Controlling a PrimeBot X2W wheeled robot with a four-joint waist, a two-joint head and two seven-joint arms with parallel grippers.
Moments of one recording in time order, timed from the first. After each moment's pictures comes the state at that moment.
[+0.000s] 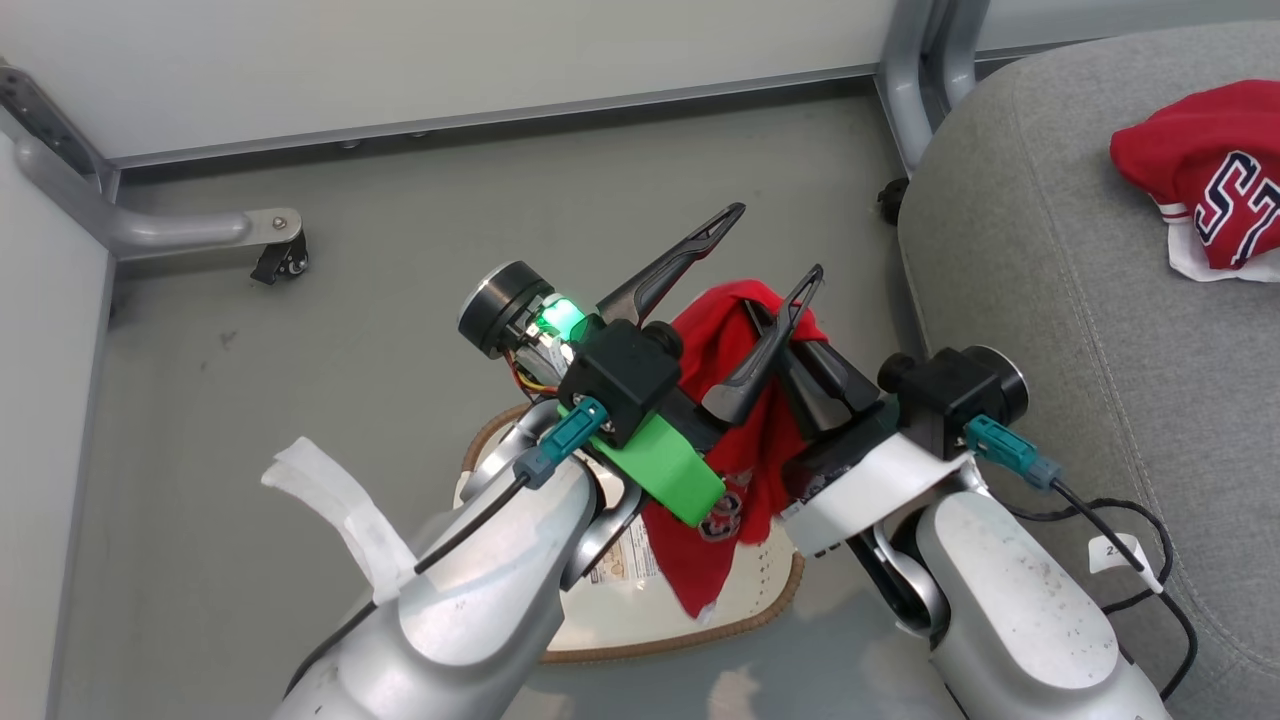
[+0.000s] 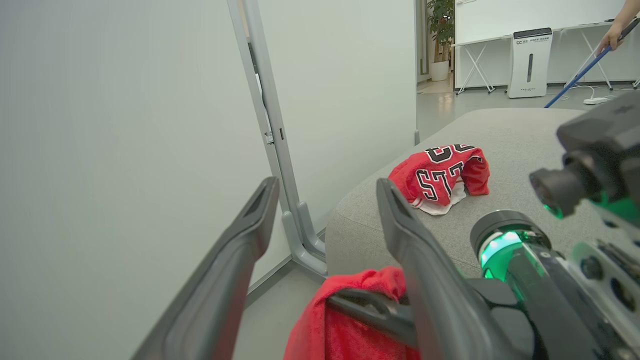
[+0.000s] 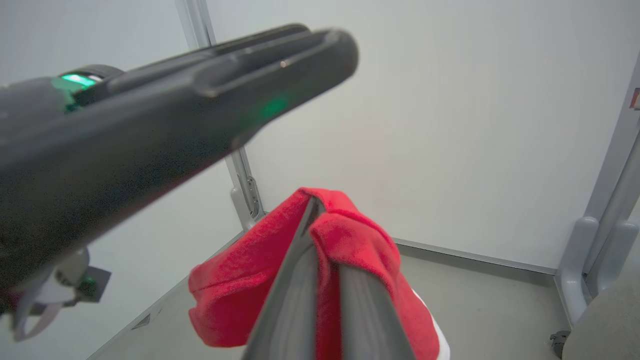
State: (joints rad) left arm -0.65 0.05 -0.73 0.31 -0.26 -0.11 -0.26; right arm -0.43 -0.06 0.42 0.23 0.28 0.13 -0.26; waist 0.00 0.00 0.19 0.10
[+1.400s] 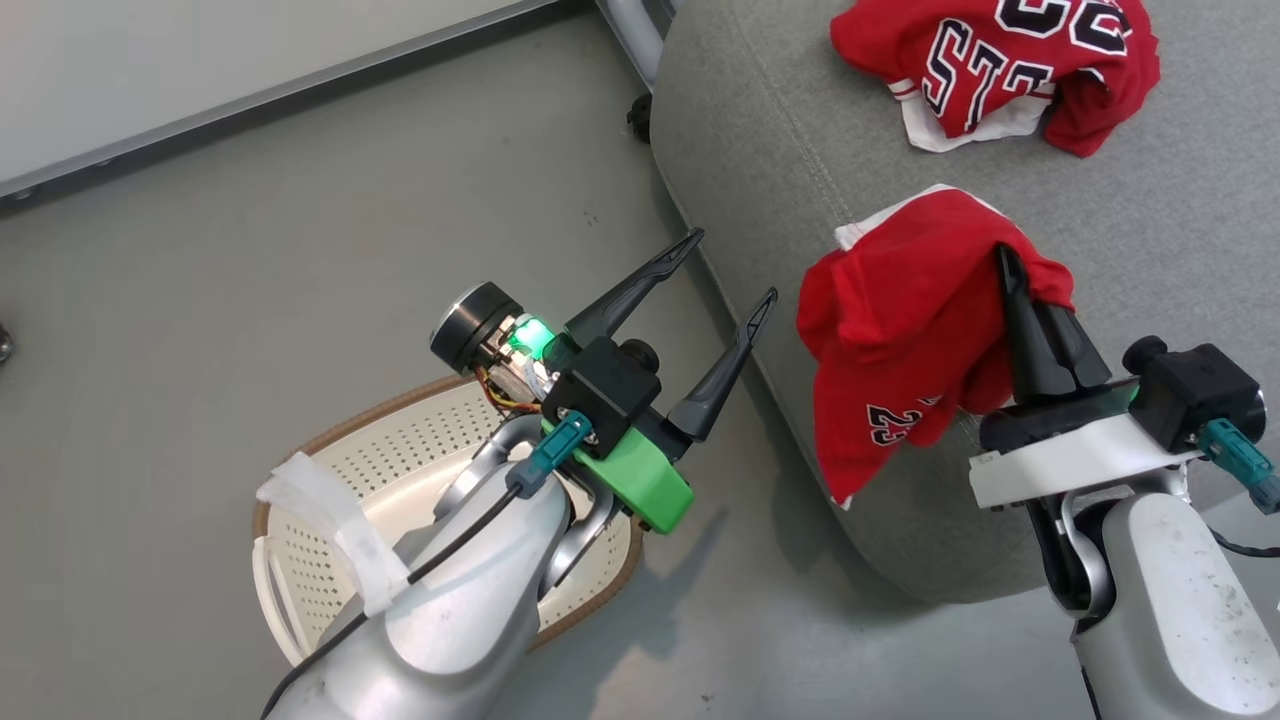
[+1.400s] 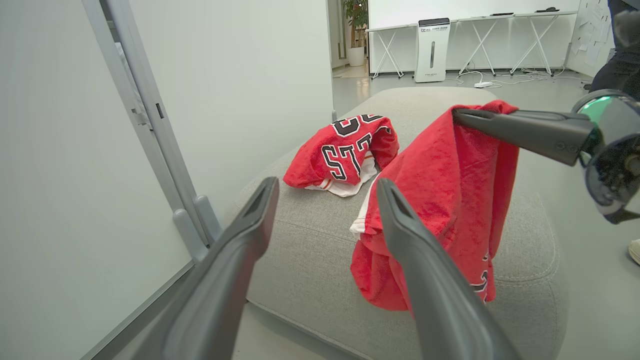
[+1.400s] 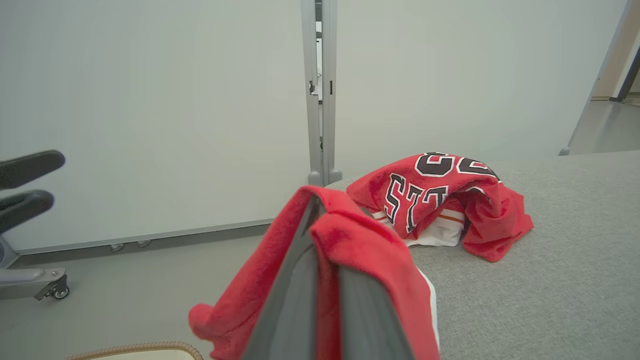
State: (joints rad) left arm -0.62 0.07 -0.70 0.37 -0.18 -0.12 -0.26; right arm -0.31 -0.09 0.04 0.11 0.20 0.13 -0.26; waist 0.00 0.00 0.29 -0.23
